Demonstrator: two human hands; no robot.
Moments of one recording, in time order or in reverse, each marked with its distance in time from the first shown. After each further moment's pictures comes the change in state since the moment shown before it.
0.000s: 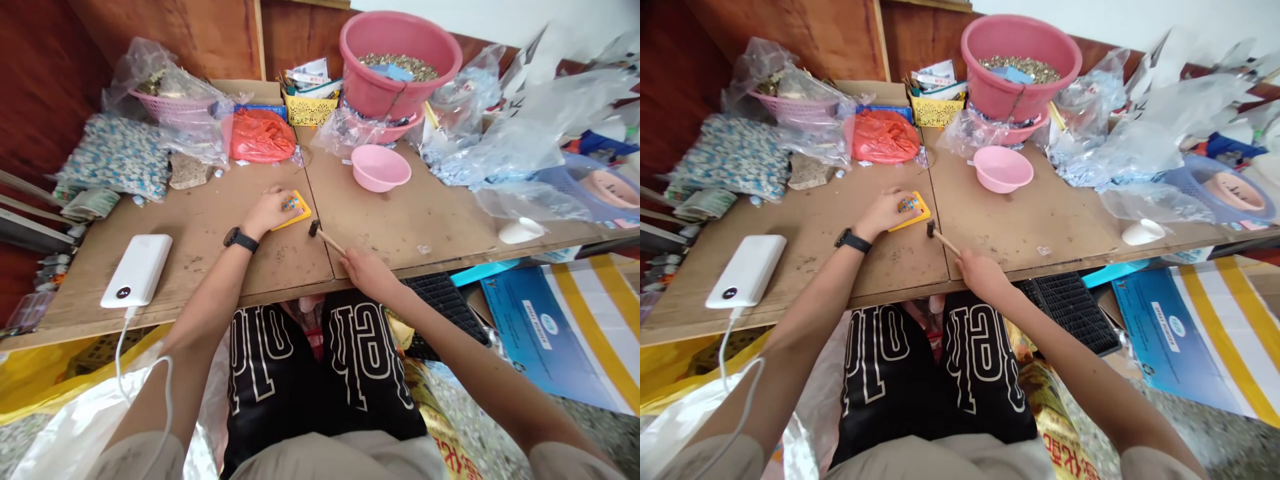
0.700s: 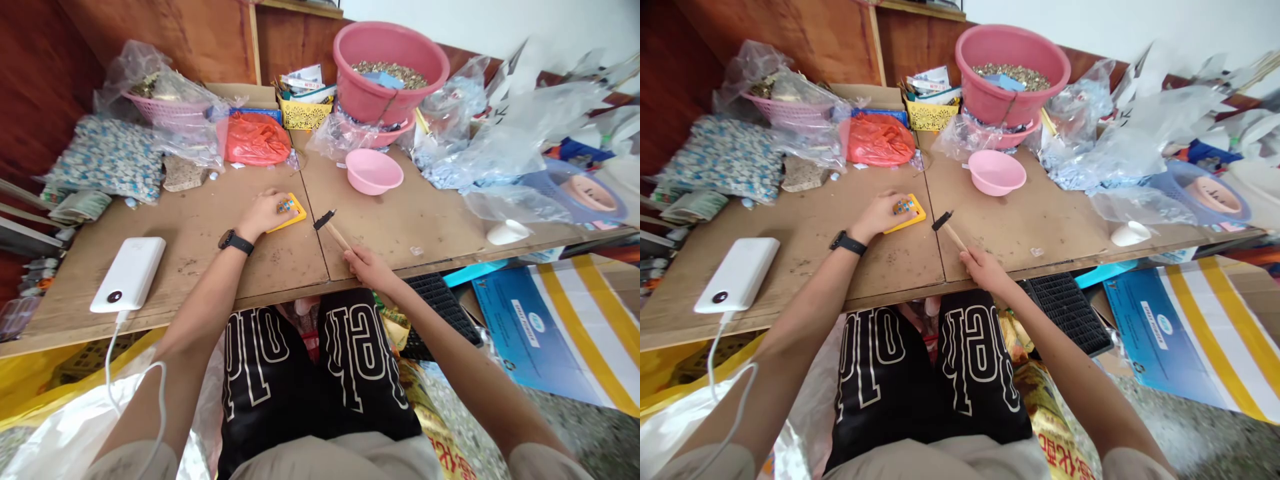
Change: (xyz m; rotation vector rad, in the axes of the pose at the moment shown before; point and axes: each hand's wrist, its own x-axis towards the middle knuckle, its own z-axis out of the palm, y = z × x) left_hand -0.001 0.003 -0.005 -0.013 -0.018 -0.029; right_hand 0.016 0.041 0.035 0.920 0.030 0.050
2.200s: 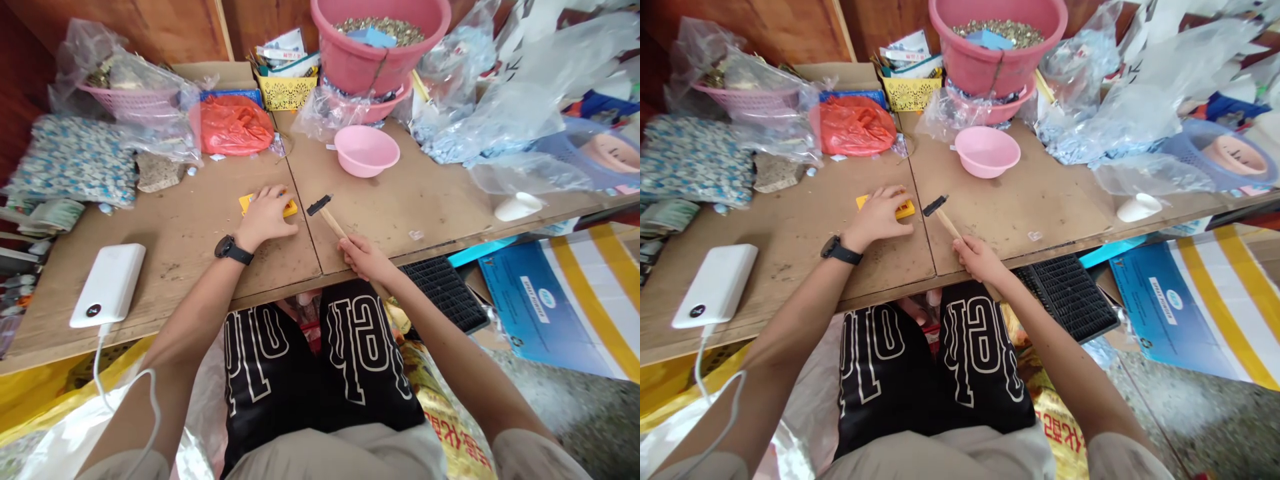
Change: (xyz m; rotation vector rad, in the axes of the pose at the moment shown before) left_hand -0.009 0.058 0.016 0.105 -0.073 0.068; right_hand -0.004 -0.012 -0.004 0.304 -0.012 0.101
